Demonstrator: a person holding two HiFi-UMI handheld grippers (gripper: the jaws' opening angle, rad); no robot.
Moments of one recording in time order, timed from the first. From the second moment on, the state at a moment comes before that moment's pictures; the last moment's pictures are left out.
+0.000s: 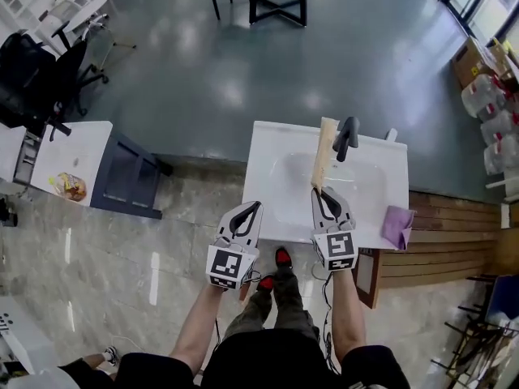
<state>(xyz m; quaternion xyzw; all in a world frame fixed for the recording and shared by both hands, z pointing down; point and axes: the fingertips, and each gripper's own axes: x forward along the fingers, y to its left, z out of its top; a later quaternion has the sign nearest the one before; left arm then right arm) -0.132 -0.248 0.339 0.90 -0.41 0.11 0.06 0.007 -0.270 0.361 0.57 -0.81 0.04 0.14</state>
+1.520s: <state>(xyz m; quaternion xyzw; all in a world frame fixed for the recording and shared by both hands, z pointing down) -0.013 -0.073 0.344 0.96 -0.27 0.09 0.05 0.115 -0.007 0.358 0.69 -0.71 0.04 0.15</state>
